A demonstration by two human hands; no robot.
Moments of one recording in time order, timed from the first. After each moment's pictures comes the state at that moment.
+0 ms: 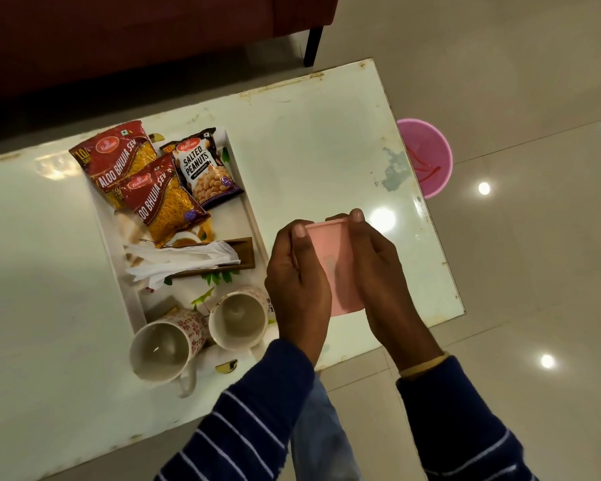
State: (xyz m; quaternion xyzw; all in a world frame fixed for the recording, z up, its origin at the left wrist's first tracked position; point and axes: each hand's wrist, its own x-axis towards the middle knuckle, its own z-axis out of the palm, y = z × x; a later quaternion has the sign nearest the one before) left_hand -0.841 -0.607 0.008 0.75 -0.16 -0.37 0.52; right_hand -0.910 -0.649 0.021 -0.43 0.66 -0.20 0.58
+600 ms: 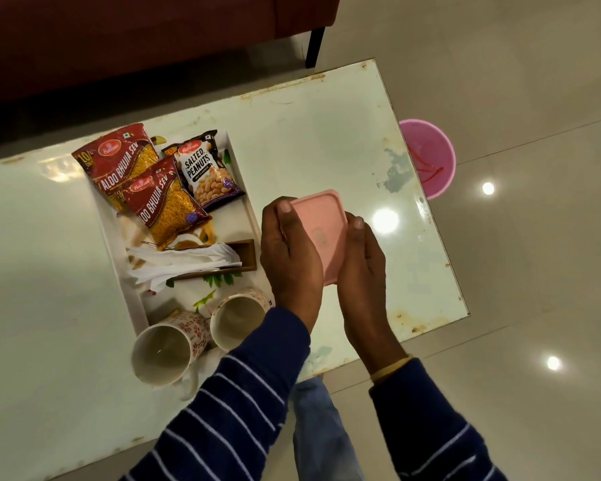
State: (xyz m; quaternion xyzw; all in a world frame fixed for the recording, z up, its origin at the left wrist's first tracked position) left_hand -0.827 -0.635 -0.004 0.76 -0.12 -0.37 0.53; right_hand -0.889 -0.639 0.002 -0.42 0.67 -0.30 0.53
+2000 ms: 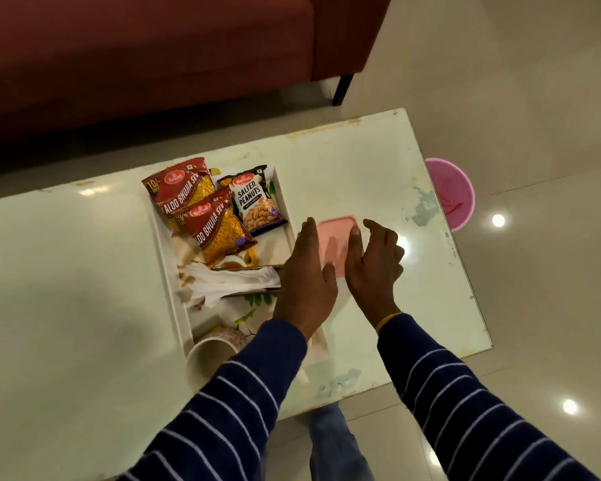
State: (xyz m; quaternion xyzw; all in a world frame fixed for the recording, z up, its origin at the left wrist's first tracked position) left_hand -0.758 -0.618 0.007 0.78 -0.40 -0.41 0.27; right_hand -0.859 -0.676 -0.060 -0.62 0.71 -0.16 0.30
